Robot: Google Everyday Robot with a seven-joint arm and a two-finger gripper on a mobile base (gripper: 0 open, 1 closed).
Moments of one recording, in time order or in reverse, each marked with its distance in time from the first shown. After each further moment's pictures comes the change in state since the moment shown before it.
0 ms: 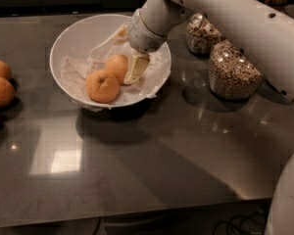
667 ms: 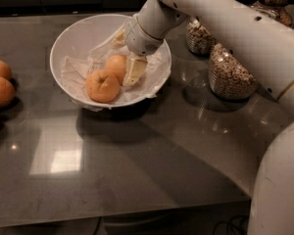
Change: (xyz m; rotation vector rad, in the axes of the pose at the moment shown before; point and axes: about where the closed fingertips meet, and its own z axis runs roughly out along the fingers) arm 0.007 -0.003 0.020 -0.036 -0.010 0.001
